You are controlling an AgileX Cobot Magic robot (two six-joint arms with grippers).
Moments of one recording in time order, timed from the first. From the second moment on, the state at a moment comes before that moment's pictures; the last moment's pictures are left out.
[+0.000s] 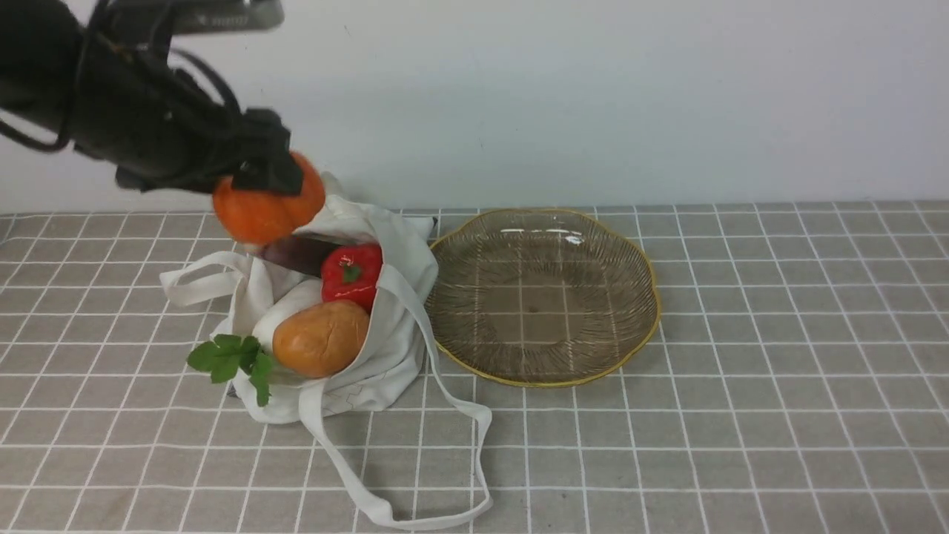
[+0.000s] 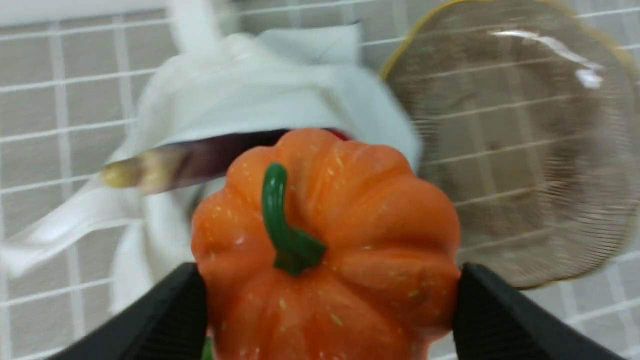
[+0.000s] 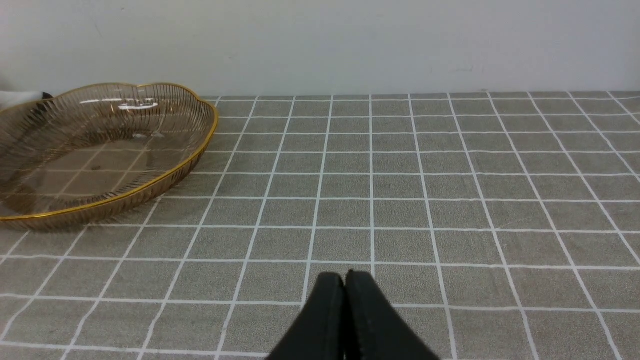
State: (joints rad) right arm 0.04 -0.01 0.02 0.00 0.40 0.05; left arm -0.16 1.56 -1.47 -0.30 0.93 0.14
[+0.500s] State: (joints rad) right arm 0.04 -0.01 0.02 0.00 0.40 0.05; left arm -0.52 2.10 -1.95 -0.11 0.97 -0.06
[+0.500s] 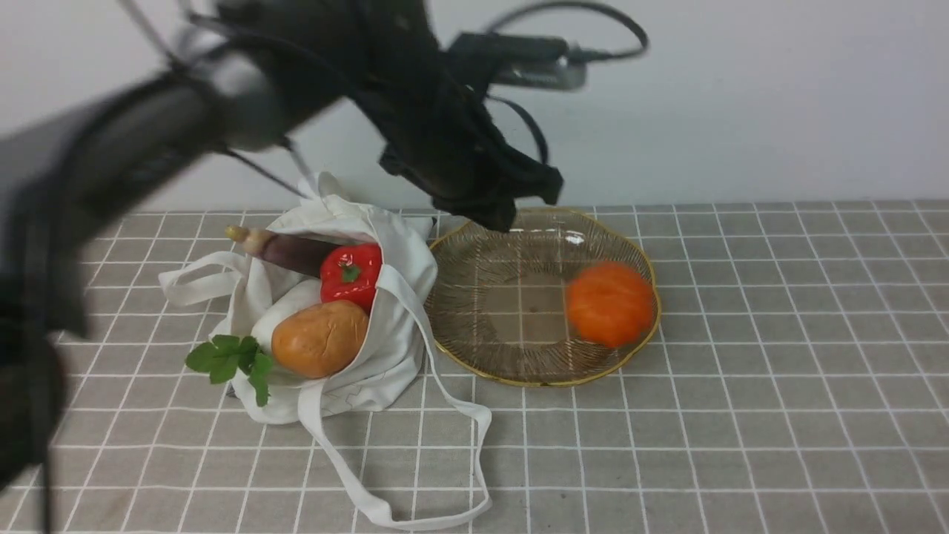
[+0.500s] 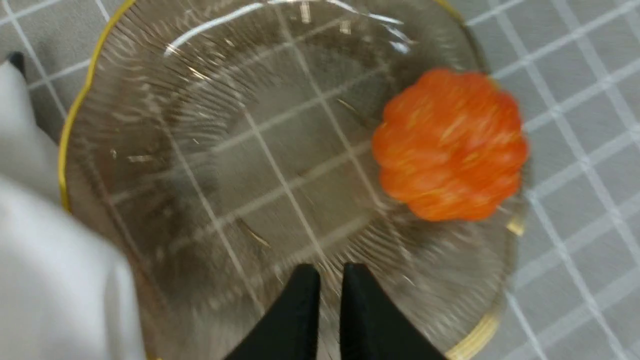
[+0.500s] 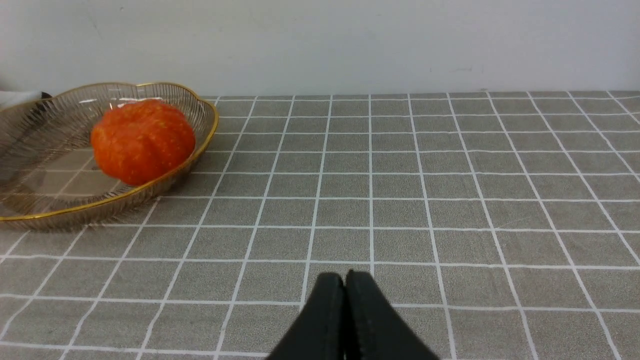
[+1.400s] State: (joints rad) right arm 0.04 -0.01 0.02 0.00 0.40 0.05; left arm -0.57 1.76 -2.19 0.14 1.25 0.01
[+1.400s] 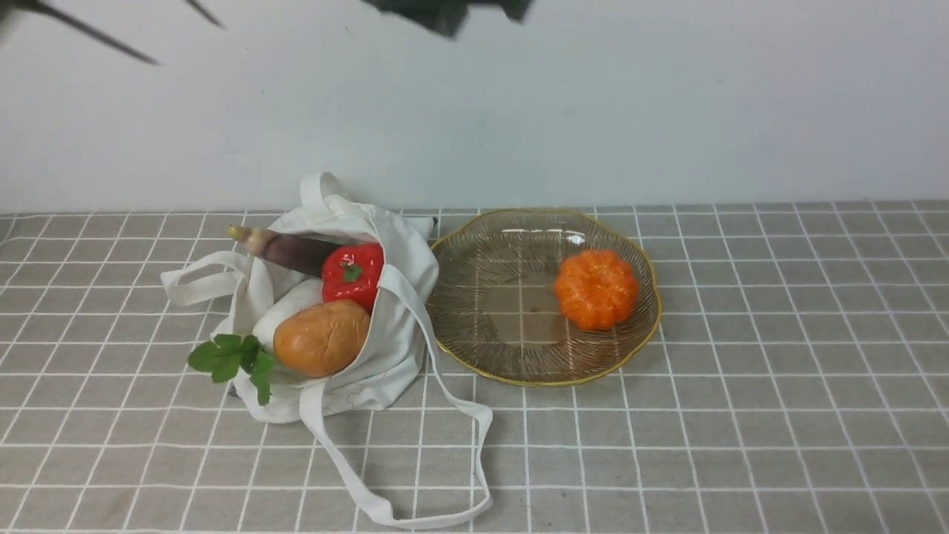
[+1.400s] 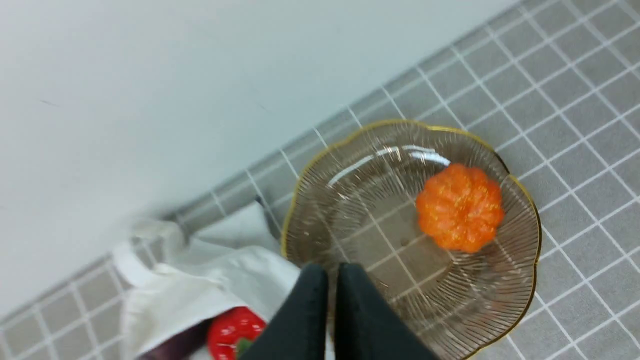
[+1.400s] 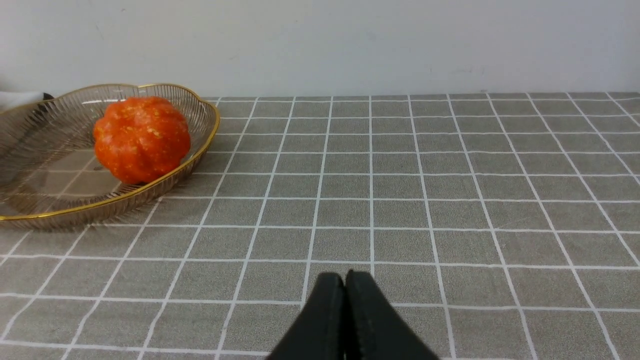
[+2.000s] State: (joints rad) right arm 0.04 -0.01 0.02 0.00 0.40 0.05; left arm -0.57 0.86 -0.95 0.21 1.02 -0.27
